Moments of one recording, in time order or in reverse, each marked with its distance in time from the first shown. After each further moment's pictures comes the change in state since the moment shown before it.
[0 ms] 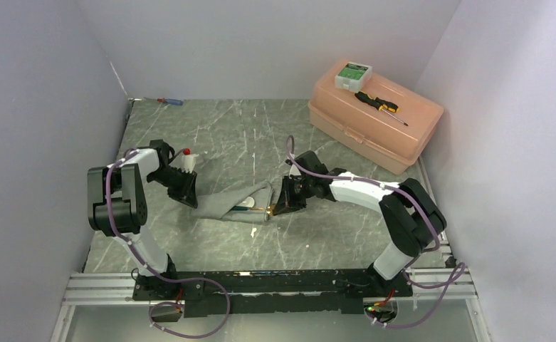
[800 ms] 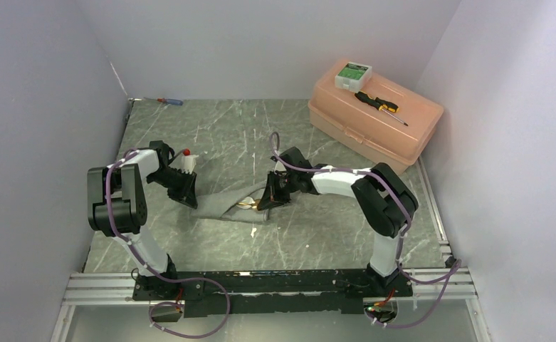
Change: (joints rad) left arm 0.002 0.001 -0.013 0.013 0.003 0.008; right arm 0.037 0.233 0.138 0.153 -0.074 0.069
